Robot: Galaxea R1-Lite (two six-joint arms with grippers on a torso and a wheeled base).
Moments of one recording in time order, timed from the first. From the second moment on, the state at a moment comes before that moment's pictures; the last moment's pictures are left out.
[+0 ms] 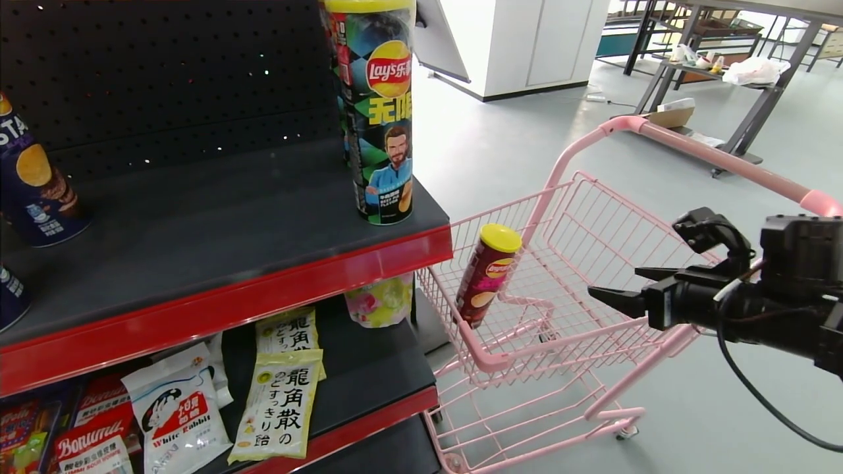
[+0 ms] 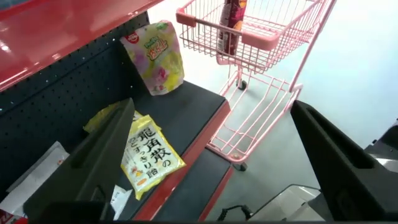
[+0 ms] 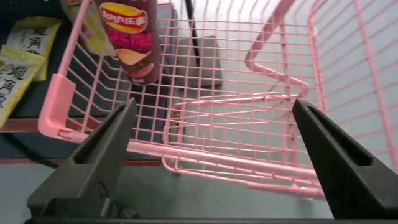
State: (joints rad) left arm -0.35 0.19 -0.13 0.02 -0.22 0.12; right arm 0.08 1.67 -0.59 -0.66 0.34 -0.14
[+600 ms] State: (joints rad) left arm -0.35 0.19 -0.12 0.02 -0.22 0.10; right arm 0.24 2.03 -0.90 -0.78 0.43 -0.03
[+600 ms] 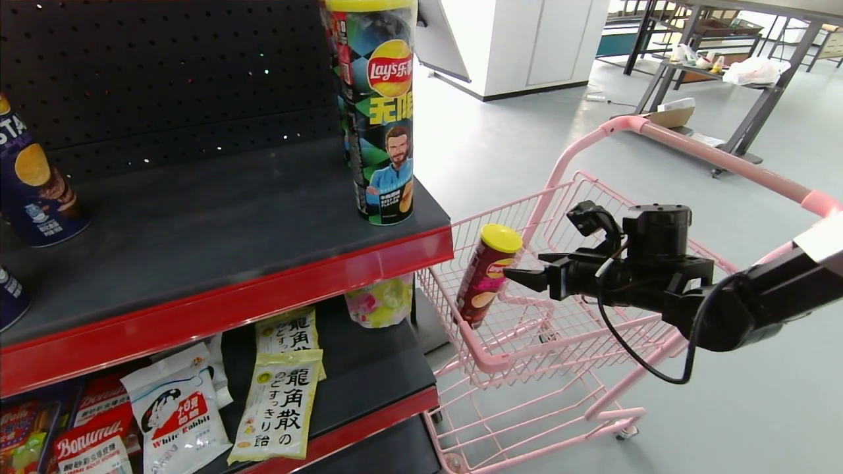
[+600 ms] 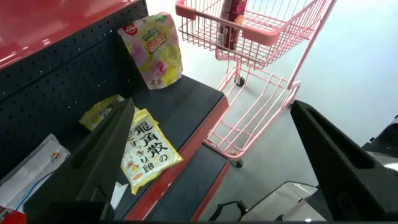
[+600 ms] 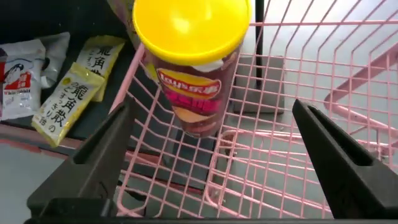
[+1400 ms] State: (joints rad) left arm -0.34 0.19 -0.12 0.05 -0.21 0.10; right arm 0.29 2.22 -1.09 -0.80 0.43 0.04
